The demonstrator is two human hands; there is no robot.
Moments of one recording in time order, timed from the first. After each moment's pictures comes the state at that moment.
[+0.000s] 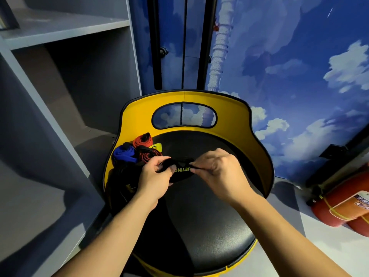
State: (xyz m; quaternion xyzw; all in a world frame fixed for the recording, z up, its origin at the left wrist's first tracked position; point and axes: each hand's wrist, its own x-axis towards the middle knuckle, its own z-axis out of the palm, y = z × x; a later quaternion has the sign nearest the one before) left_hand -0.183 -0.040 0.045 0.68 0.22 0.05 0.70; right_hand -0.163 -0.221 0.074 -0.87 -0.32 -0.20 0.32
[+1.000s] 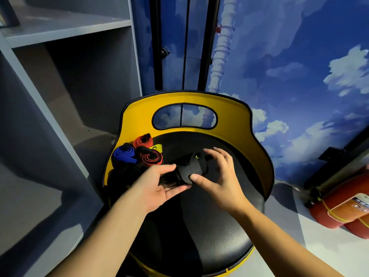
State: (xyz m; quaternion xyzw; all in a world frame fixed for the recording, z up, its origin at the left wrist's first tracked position) left_hand -0.194 -0.029 0.074 0.40 0.28 -0.16 0.85; right_hand -0.173 -0.223 0.041 -0.83 -0.17 -0.06 0.53
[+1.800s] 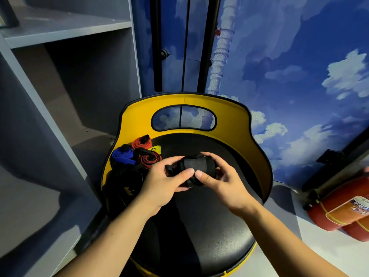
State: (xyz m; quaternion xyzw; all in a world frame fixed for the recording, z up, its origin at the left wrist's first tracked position) left_hand -0.193 -0.044 0.060 0.65 0.06 -0.01 0.76; right_hand -0.169 -0.225 0.058 -0.68 -0.12 0.08 0.72
